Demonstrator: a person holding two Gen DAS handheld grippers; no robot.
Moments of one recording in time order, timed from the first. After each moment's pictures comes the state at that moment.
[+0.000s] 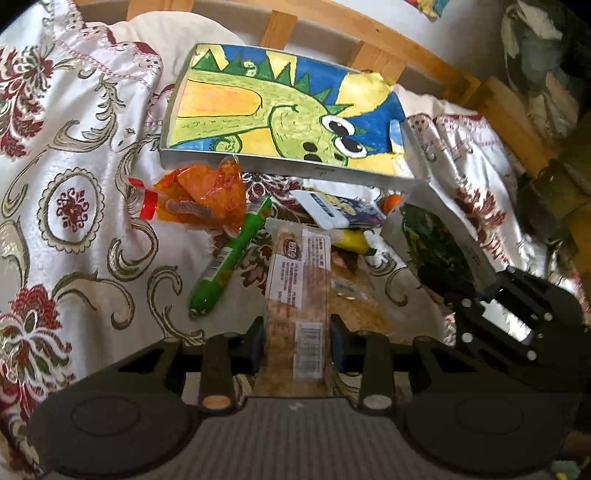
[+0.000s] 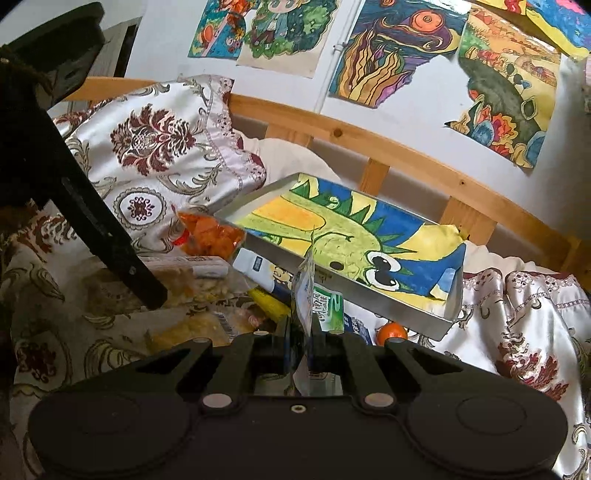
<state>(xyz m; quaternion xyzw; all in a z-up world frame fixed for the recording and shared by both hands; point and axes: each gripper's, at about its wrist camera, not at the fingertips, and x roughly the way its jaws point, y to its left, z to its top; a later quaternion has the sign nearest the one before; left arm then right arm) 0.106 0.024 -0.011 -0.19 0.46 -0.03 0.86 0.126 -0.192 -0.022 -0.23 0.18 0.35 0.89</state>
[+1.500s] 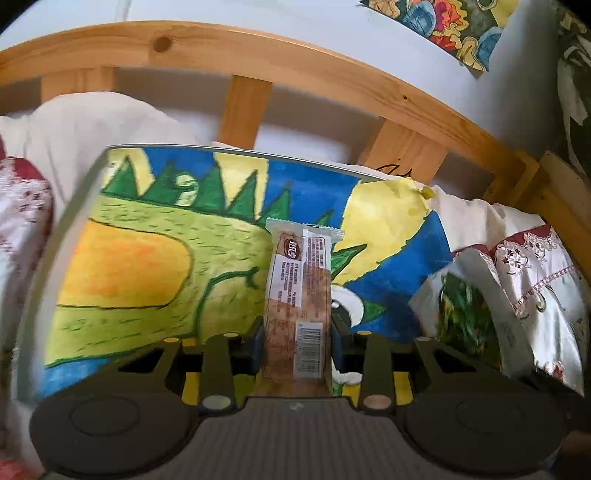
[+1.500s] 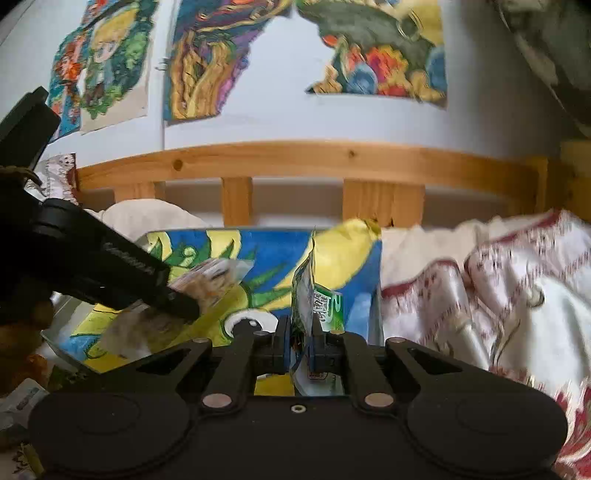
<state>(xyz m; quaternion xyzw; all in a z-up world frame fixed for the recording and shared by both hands) 0.349 -0.009 -0.026 -0.17 0.37 0.04 0.91 0.340 -0.207 -0.037 -0.05 0.19 0.27 0.94</state>
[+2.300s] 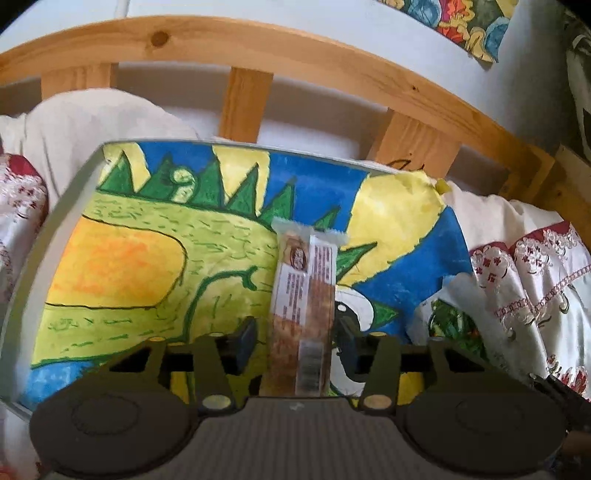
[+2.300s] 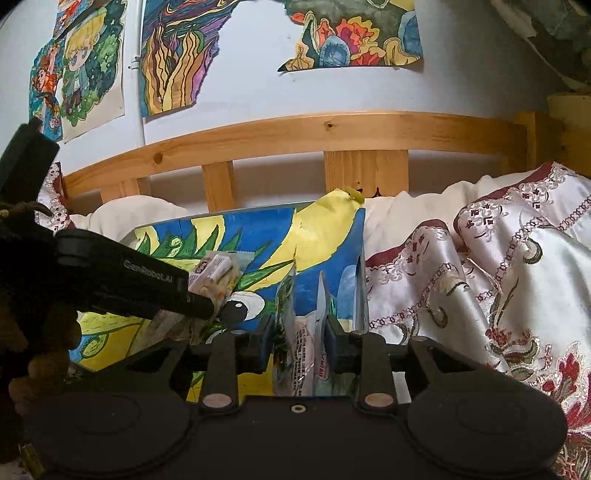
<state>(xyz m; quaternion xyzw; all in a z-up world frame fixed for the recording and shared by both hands) 0.355 -0.015 -0.038 -0.16 0.36 0.07 0.92 0.349 -0.219 -0.048 -0.01 0.22 0.26 0.94</state>
